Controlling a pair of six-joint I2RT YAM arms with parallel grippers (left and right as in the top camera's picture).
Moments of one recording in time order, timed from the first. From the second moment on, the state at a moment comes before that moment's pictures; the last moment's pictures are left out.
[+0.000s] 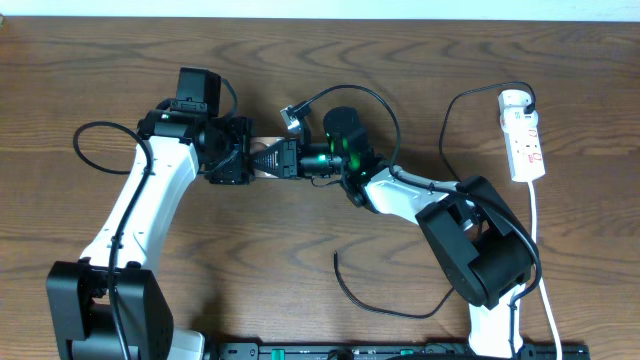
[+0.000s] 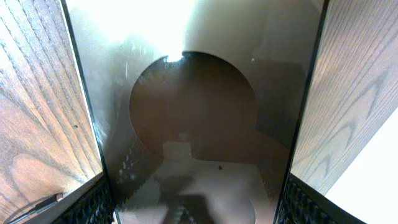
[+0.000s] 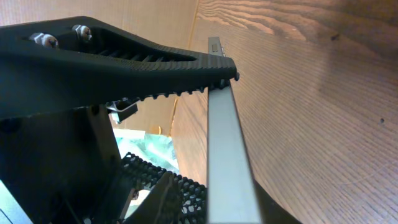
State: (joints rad) left arm -0.11 1.63 1.26 -0.86 0.28 -1.64; right arm 0.63 2.07 1.13 0.63 -0.87 1.05
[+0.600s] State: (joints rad) left arm -0.11 1.62 1.26 -0.86 0.27 -1.63; right arm 0.63 2.07 1.13 0.62 -0.85 1.03
